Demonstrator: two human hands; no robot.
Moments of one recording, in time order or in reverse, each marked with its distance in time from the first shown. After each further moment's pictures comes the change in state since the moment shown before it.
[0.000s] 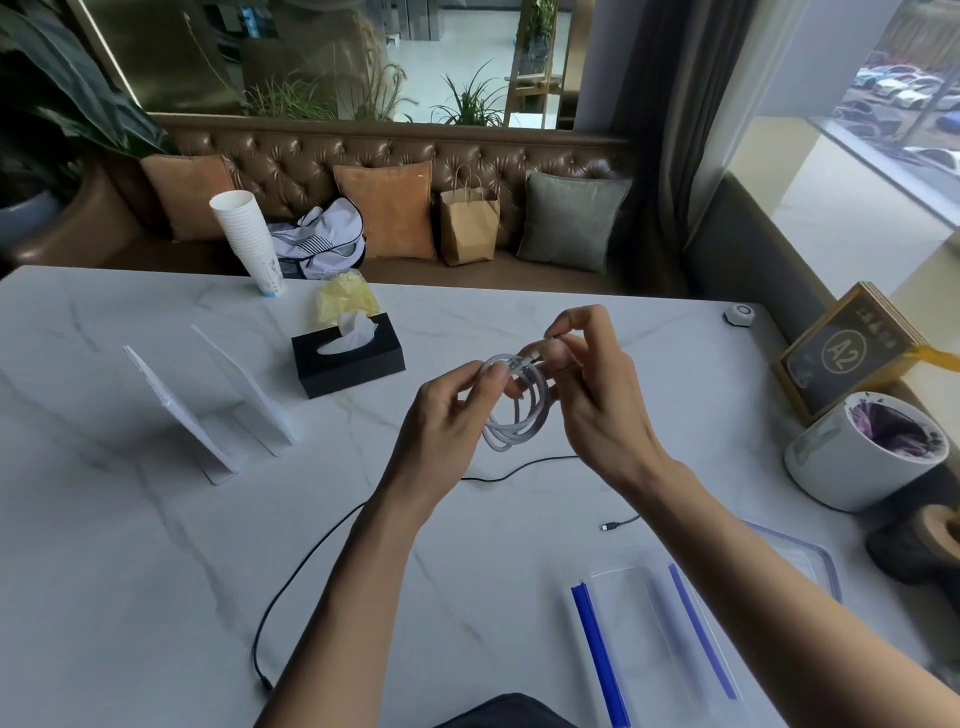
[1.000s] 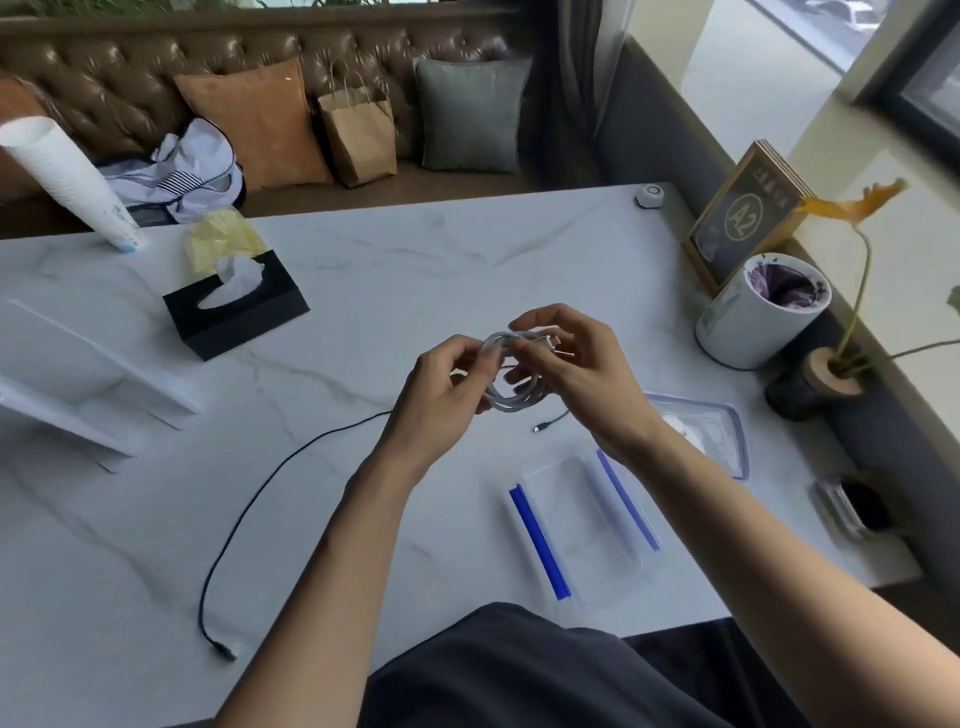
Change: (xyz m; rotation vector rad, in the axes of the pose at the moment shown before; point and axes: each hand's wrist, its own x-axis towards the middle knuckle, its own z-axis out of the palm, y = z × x) left_hand -0.001 -0.045 0.088 0.013 -0.263 -0.168; right_hand -0.073 0.040 -0.057 0.224 0.088 0.560
